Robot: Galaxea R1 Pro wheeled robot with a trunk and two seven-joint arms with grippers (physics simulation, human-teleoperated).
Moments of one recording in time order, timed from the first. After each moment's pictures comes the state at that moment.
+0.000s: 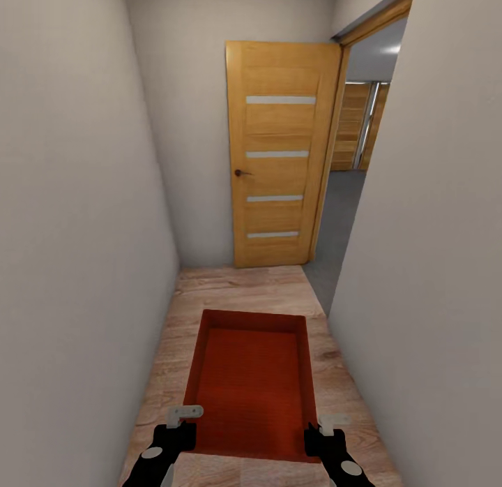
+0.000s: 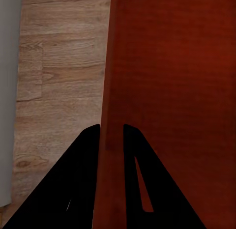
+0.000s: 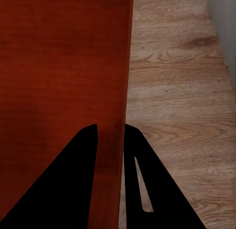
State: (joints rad) left arm -0.26 -0.11 0.00 -0.80 -0.03 0.20 0.09; right arm -0.38 0.04 0.20 -0.45 -0.15 -0.13 -0.08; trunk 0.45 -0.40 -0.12
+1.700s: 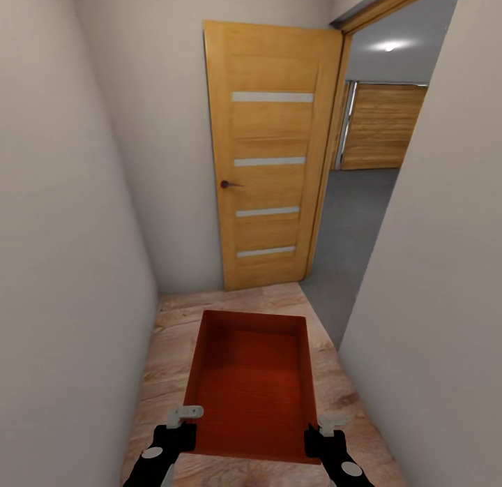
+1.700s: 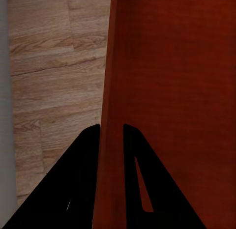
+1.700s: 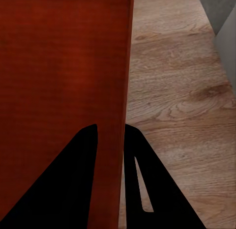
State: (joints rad) left arm -0.26 -0.11 0.00 -0.80 -0.03 0.21 0.09; right arm -0.38 0.04 0.20 -0.44 -0.15 -0.13 -0.08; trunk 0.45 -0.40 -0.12
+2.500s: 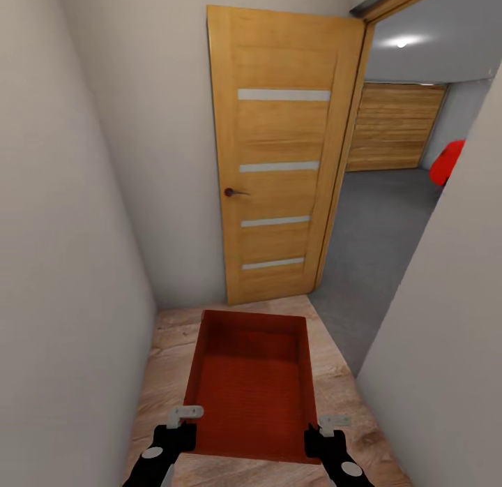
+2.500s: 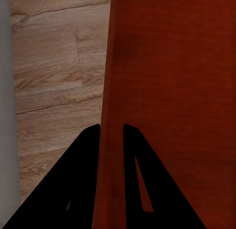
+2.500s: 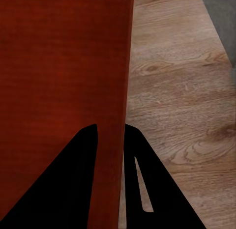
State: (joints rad) left arm -0.26 -0.11 0.00 -0.80 -0.03 0.21 0.09; right arm -0.38 0.04 0.20 -0.44 -0.15 -0.13 -0.08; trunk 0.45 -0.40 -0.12
